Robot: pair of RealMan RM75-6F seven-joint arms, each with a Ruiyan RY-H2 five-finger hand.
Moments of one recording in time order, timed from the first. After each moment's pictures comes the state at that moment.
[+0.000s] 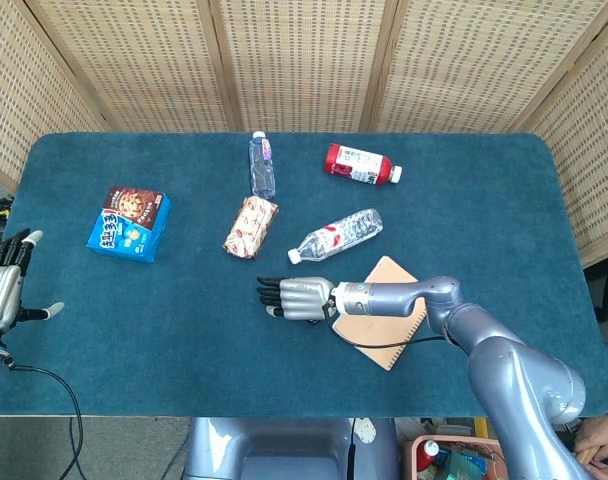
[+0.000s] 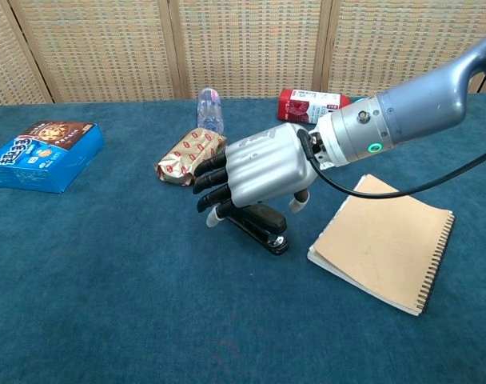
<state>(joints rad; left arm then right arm) -0.31 -1.10 -0.14 -1.61 1.13 1.21 0.07 1.29 -1.69 -0.15 -0.68 -2.24 0.97 0.13</state>
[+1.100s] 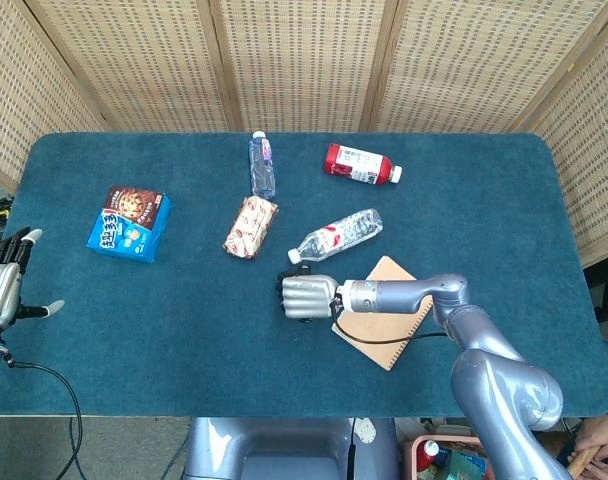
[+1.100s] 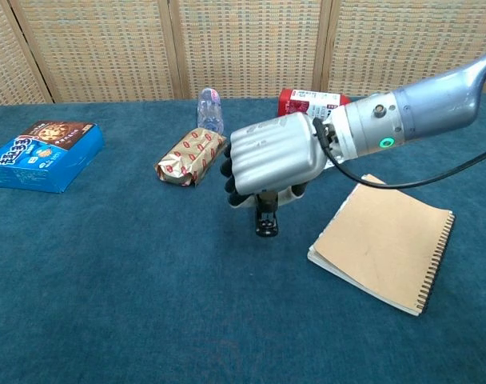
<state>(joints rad) -0.32 -1.09 -0.16 -1.59 1.12 1.17 0.03 1.25 -1.78 -0.25 -0.45 -2.13 1.22 0.18</state>
